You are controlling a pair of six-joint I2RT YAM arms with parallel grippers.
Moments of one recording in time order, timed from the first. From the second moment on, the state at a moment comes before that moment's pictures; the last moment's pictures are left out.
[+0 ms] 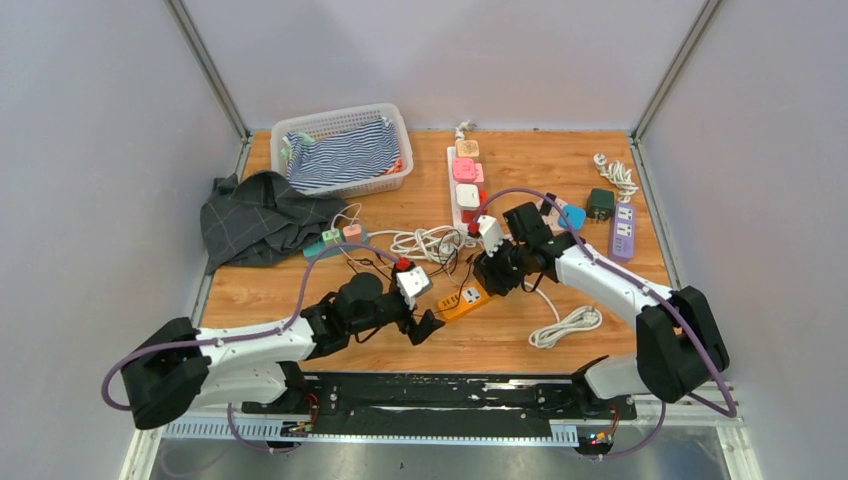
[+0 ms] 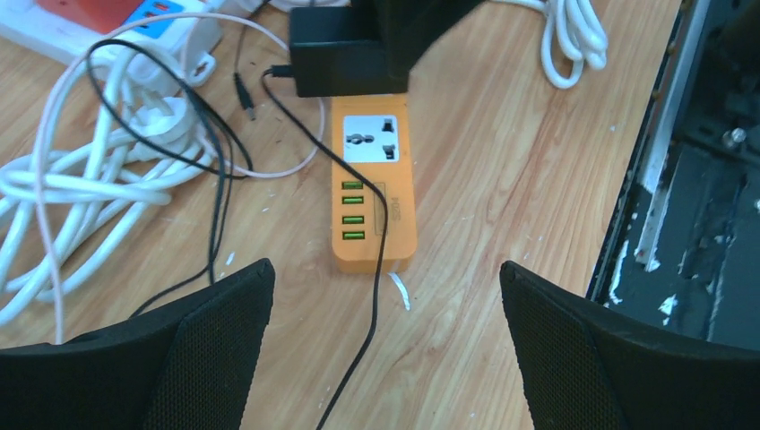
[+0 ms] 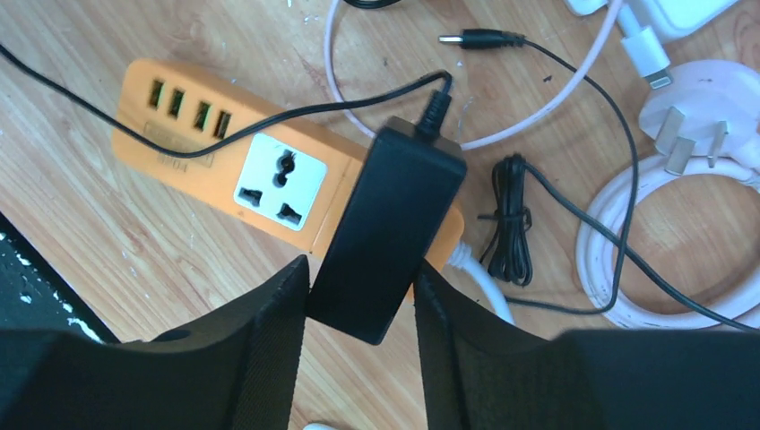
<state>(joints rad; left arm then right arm) -0.97 1.05 0.36 0.39 0.12 -0.03 0.50 1.36 0.83 -0.49 -0.35 -0.34</state>
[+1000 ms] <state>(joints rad) -1.22 1.60 0.28 1.24 -0.08 0.05 0.50 1.46 0.94 -0.61 -0.34 -0.44</state>
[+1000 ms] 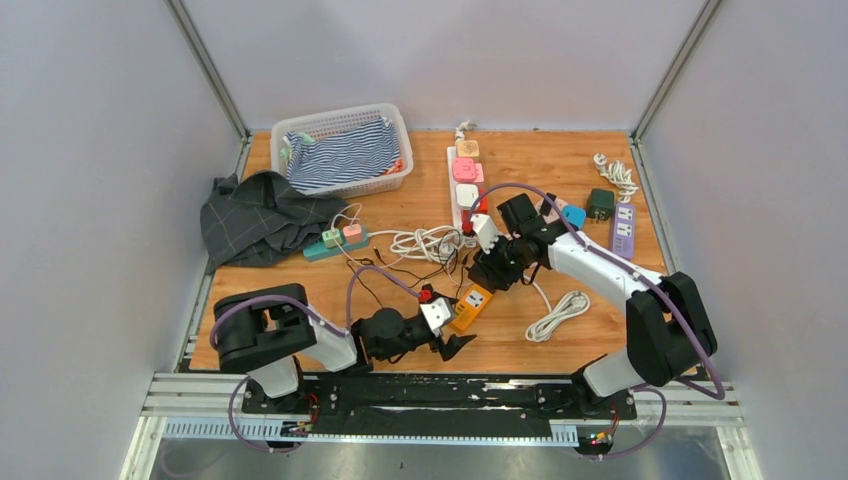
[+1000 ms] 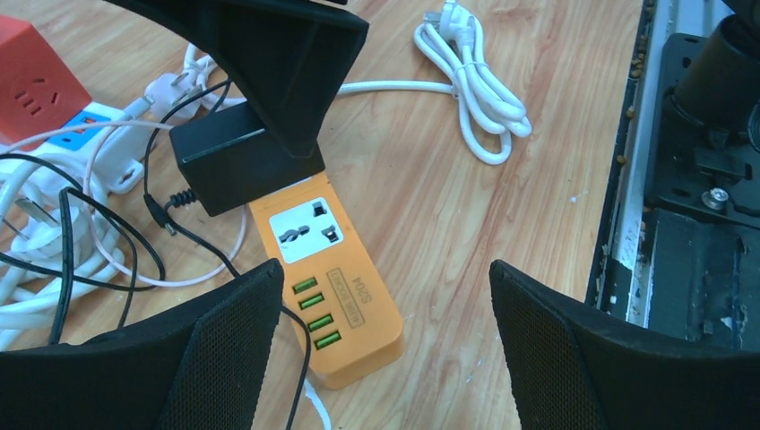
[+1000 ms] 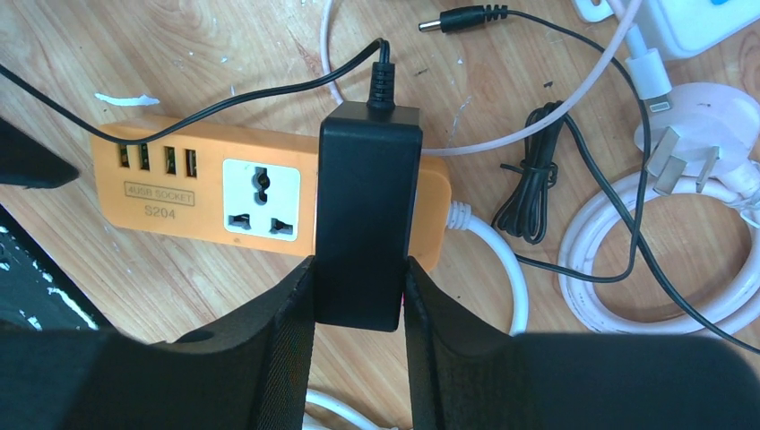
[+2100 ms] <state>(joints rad) -1.19 1.23 0.46 0.58 -0.05 -0.58 0.50 1.47 0.96 -0.62 -0.34 -0.43</state>
